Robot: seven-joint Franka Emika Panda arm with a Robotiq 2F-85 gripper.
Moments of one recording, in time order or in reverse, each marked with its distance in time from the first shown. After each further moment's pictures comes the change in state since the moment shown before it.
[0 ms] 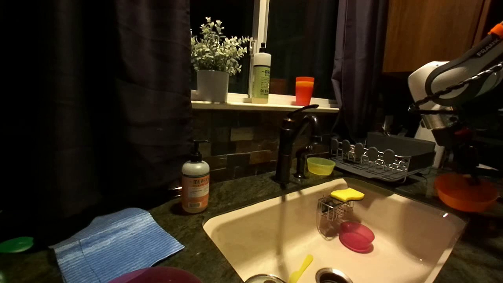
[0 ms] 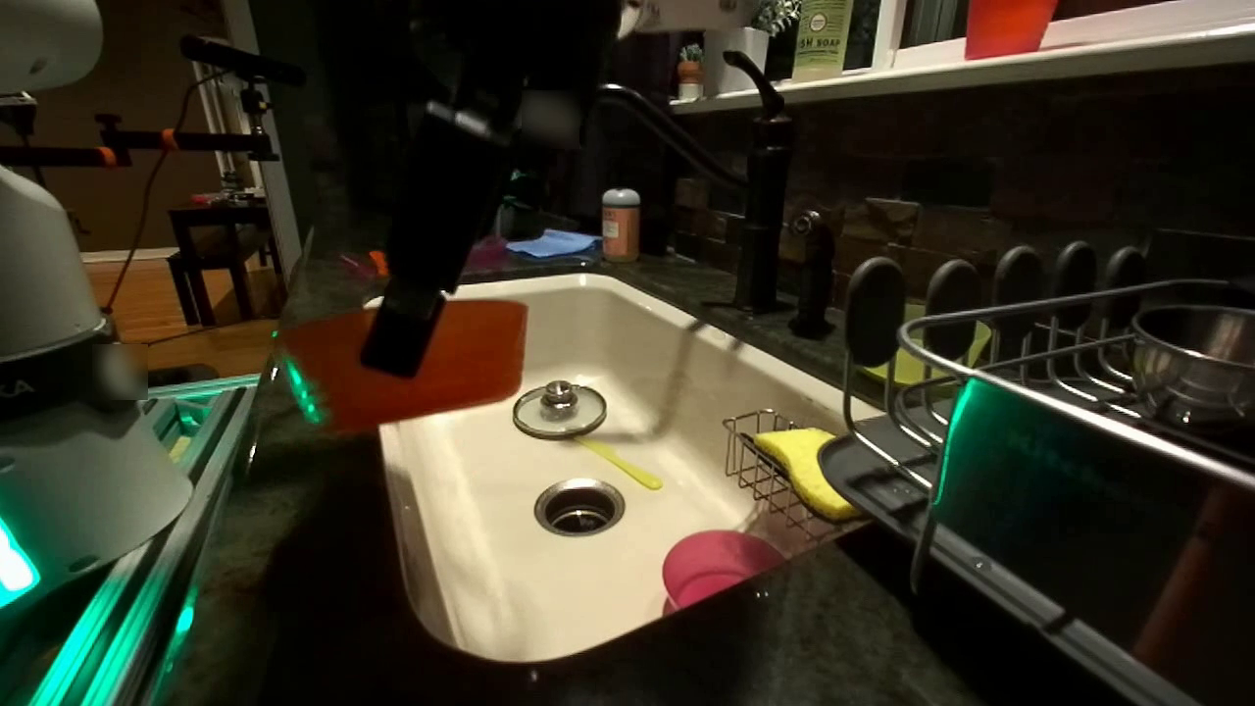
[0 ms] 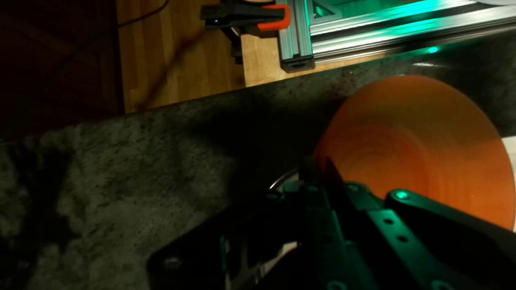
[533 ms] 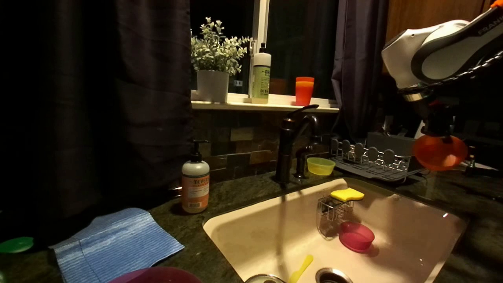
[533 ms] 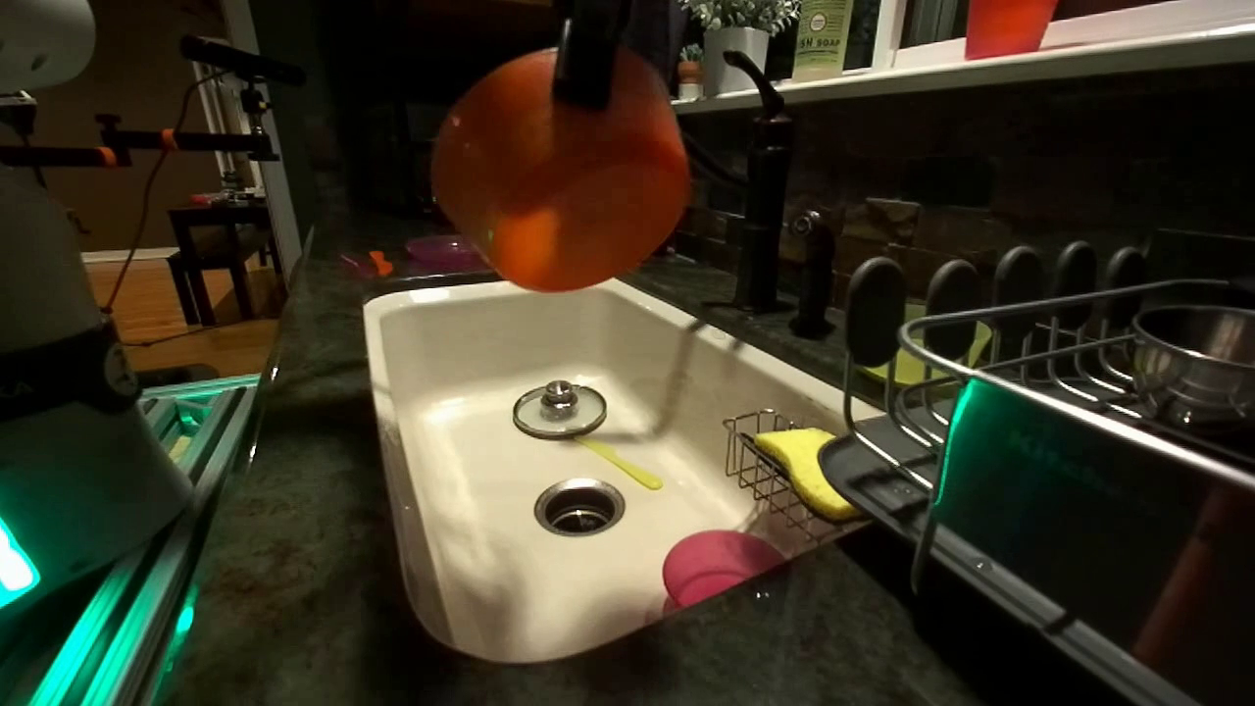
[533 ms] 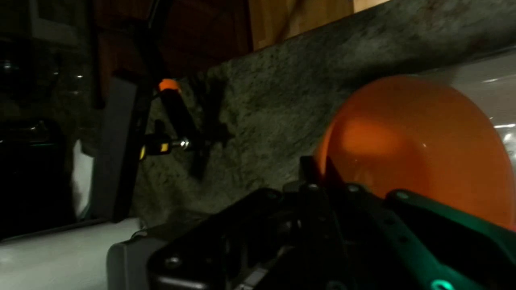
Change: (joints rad) arm 0.055 -0.050 0.193 0.135 -0.232 -0.123 0.295
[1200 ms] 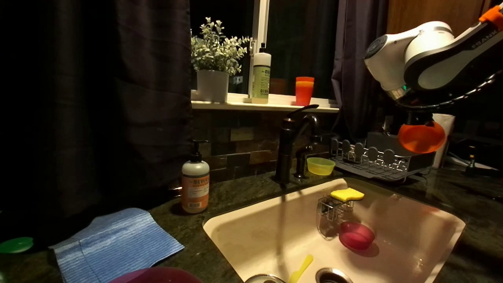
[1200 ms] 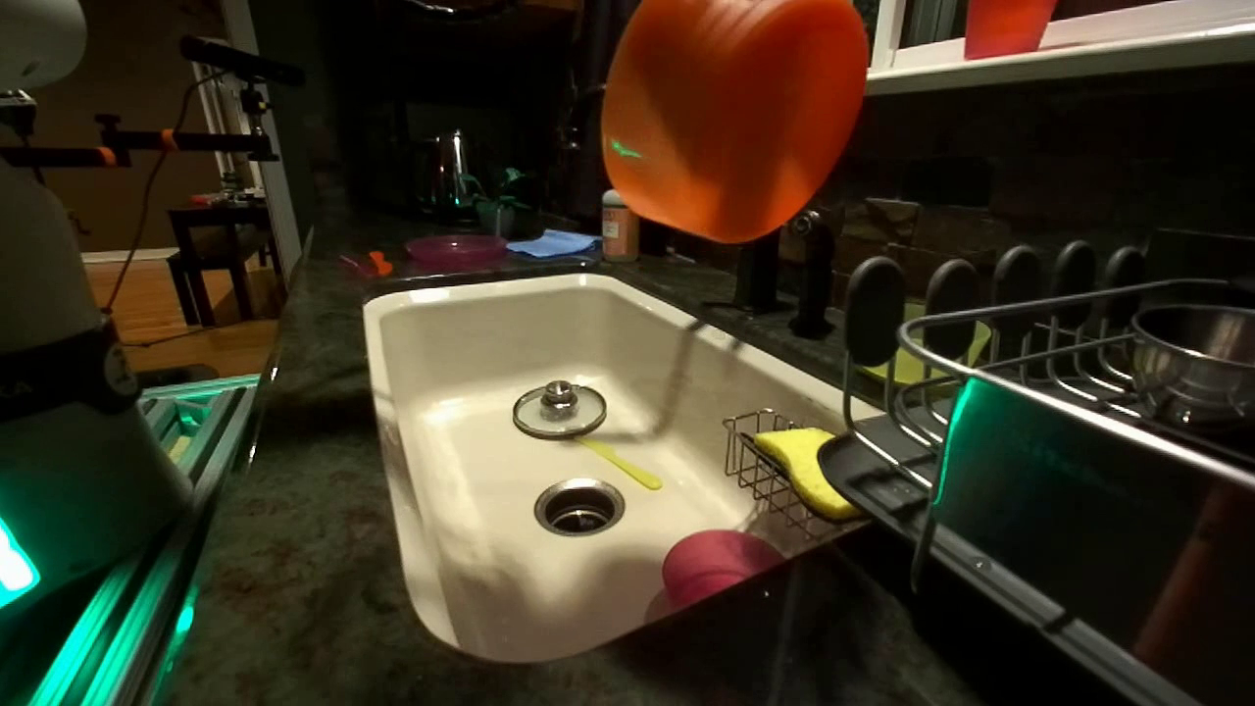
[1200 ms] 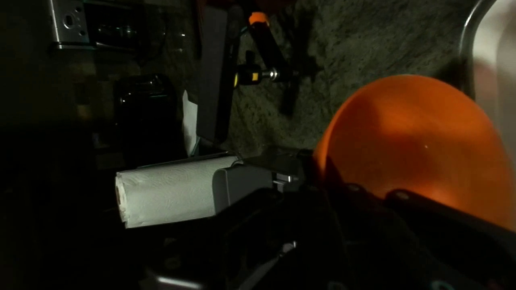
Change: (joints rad) arm 0.061 0.085 0.015 0.067 -0.292 -0.009 0.259
